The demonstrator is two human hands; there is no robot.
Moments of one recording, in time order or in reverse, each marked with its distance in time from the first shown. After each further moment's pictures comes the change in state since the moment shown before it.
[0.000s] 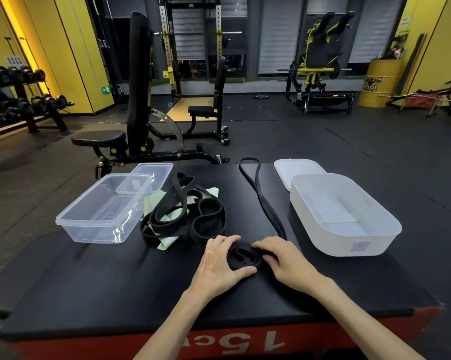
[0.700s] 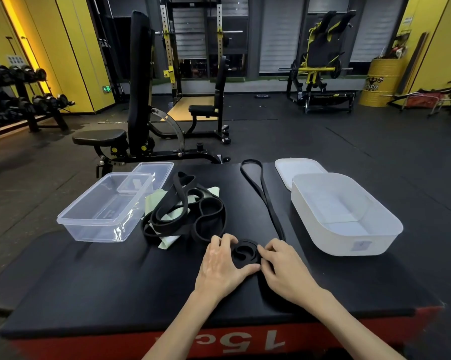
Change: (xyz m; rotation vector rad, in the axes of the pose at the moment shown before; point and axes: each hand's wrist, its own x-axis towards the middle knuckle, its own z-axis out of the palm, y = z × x) left_hand -0.003 0.011 0.004 0.083 0.038 -0.129; right_hand -0.013 -0.026 0.013 -0.160 0.130 0.114
